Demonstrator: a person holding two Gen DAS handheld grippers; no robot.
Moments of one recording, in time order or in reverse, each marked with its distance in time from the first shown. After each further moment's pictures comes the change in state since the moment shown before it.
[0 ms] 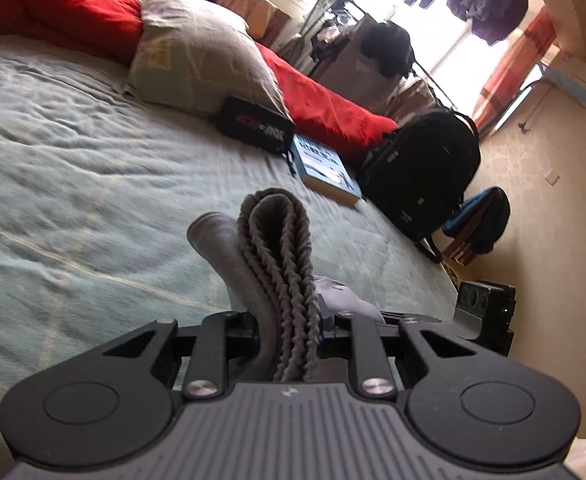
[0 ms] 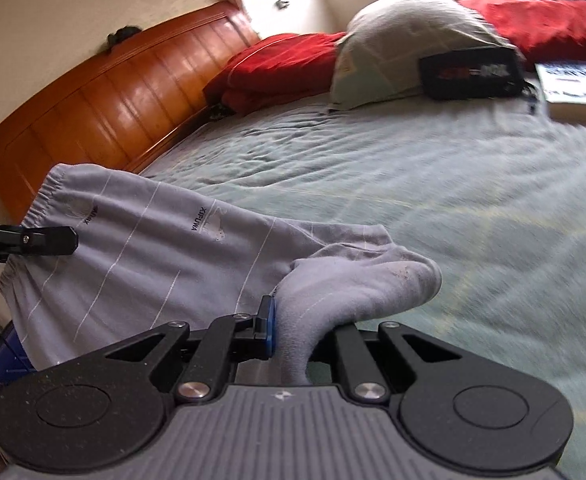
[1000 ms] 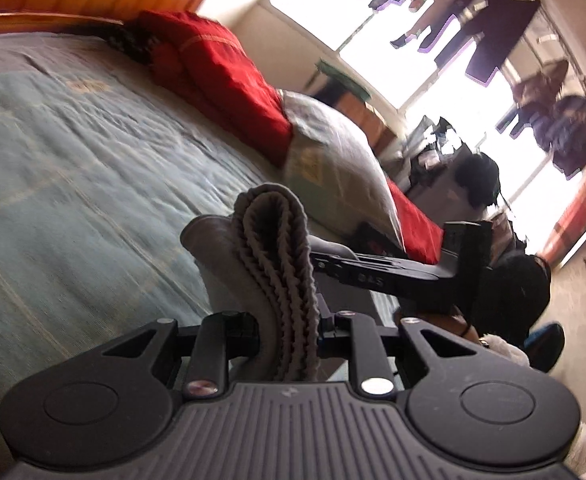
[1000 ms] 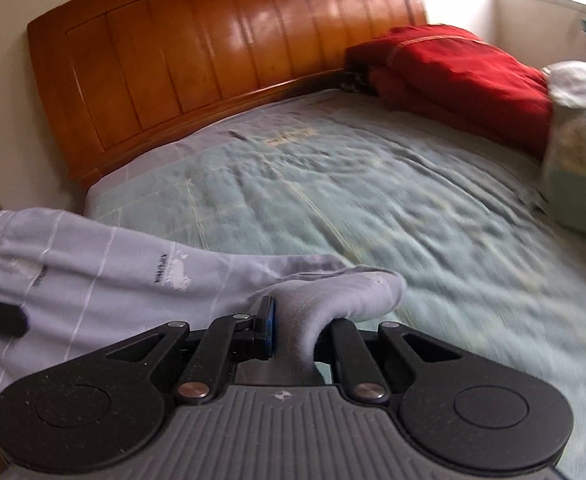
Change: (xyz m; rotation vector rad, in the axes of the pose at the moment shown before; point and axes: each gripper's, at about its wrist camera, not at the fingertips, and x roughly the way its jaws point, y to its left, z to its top) left arm -0.101 0.146 0.010 -0.226 -0.340 0.199; right arm 0.240 0.162 0.154 -0.434 0.154 0.162
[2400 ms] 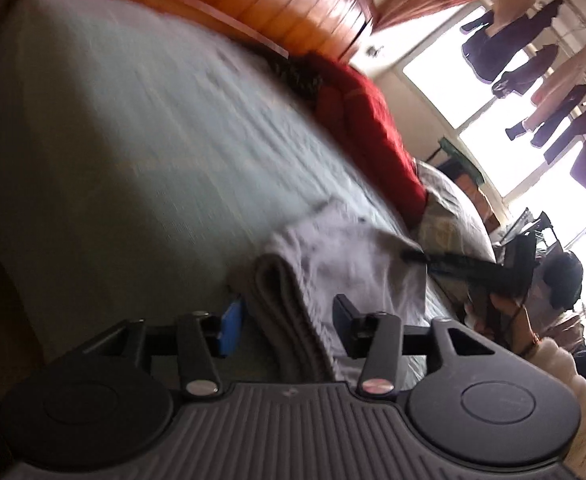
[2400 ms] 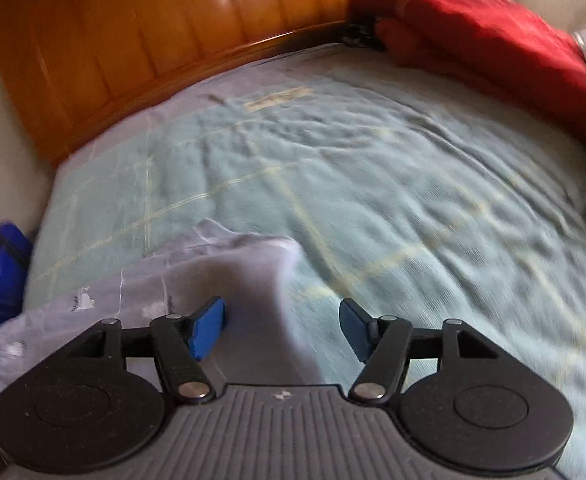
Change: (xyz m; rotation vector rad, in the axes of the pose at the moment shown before) left arm -0.062 0.116 -0.070 -0.239 -0.184 0.278; right arm 0.093 -0.051 0.028 0.079 0.126 0.046
